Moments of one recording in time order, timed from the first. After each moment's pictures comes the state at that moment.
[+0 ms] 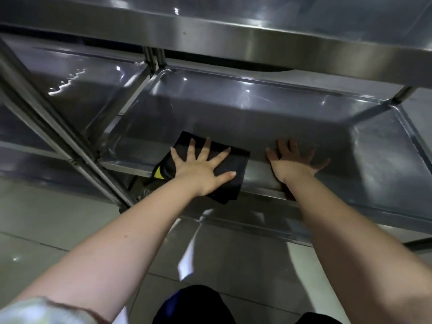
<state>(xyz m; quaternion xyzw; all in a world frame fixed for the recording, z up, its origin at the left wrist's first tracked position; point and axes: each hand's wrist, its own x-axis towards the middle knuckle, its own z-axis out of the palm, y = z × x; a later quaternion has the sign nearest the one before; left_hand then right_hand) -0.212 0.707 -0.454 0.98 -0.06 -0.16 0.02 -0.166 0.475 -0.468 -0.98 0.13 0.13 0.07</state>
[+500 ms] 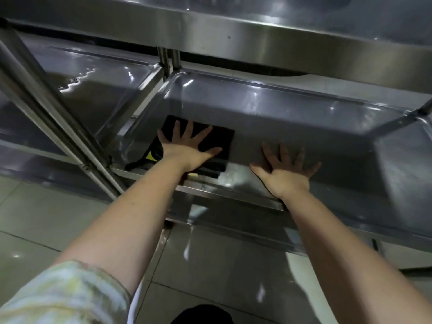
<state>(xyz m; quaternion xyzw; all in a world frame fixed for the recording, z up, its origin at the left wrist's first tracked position) -0.137 0.788 -0.461 0.99 0.02 -0.12 0.04 -0.164 0.532 -0.478 -0.99 0.03 0.10 0.04</state>
